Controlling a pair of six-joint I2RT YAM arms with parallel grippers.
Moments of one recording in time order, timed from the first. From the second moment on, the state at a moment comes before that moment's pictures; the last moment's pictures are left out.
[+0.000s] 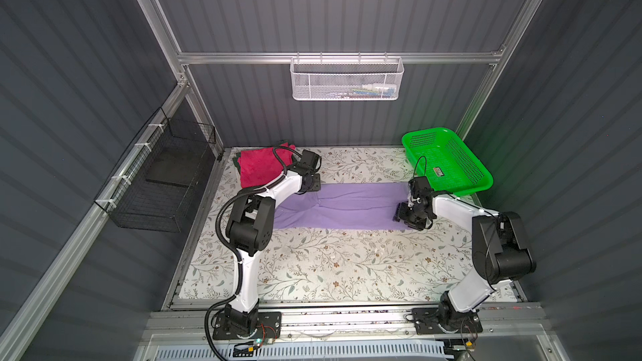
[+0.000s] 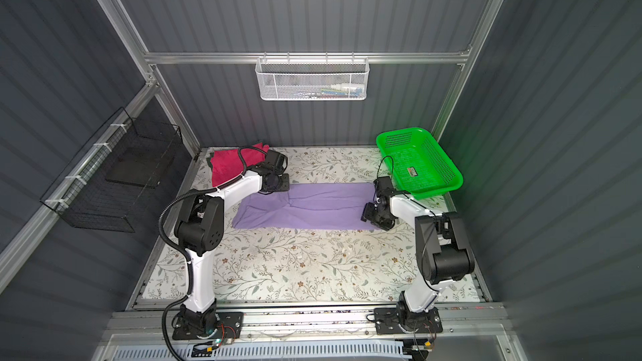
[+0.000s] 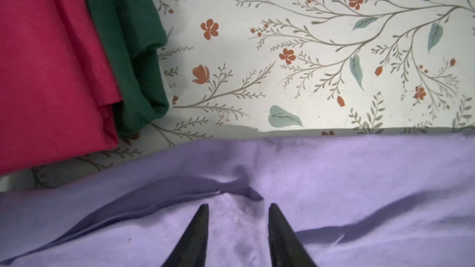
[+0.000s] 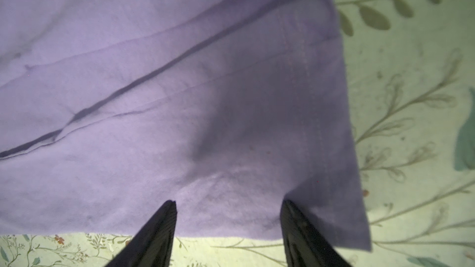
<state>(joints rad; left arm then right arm) -0.44 2.09 1.59 -0.50 -0.10 -0.35 0.16 1.68 0.97 -0.59 -0.14 0.49</state>
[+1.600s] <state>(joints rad) -0.27 1.69 0.92 -0.43 -0.22 -0.60 0.09 1.77 1.07 -0.66 -0.13 0.46</state>
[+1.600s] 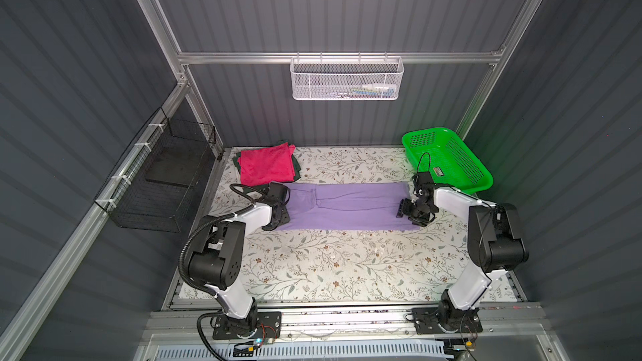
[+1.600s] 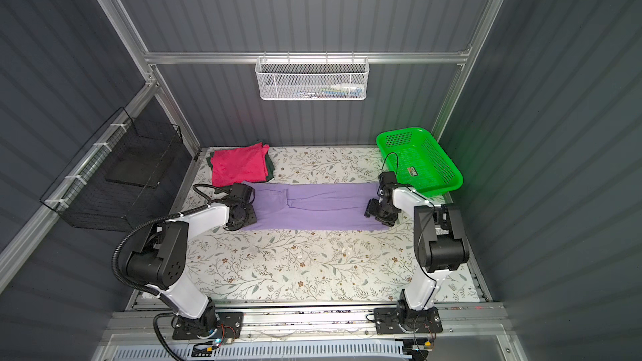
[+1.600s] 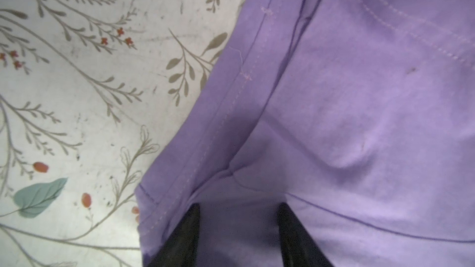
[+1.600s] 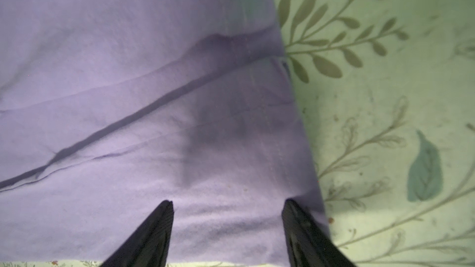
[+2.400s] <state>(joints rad) -0.26 1.76 1.03 -0.47 -0.24 -0.54 0.33 1.44 0.90 -1.01 -0.13 0.59</state>
